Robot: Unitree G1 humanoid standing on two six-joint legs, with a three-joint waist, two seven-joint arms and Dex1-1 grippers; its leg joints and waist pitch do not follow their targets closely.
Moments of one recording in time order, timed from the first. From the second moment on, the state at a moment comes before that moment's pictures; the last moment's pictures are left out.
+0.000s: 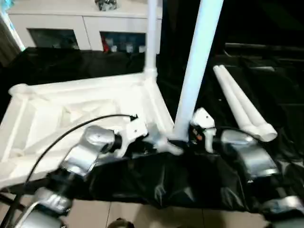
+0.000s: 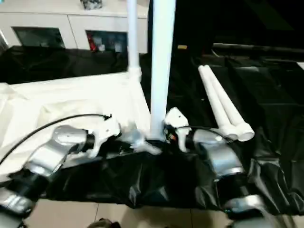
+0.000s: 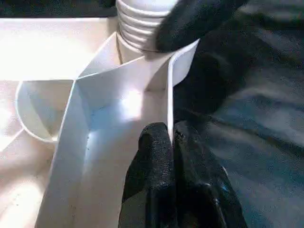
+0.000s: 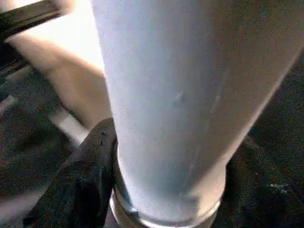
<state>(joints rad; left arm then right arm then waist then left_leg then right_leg) -0.55 0.29 -0.32 0.40 0.04 0.34 -0.95 -0.48 -0.23 0.12 0.48 0.06 0.19 0.74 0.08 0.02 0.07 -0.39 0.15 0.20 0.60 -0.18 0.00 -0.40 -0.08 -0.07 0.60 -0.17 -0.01</state>
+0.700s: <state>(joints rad) -0.61 0.17 -0.31 0.49 0.08 0.36 -0.75 -0.55 -0.12 0.05 0.61 0.04 0.14 0.46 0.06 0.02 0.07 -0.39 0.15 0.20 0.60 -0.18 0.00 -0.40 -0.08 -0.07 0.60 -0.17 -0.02</state>
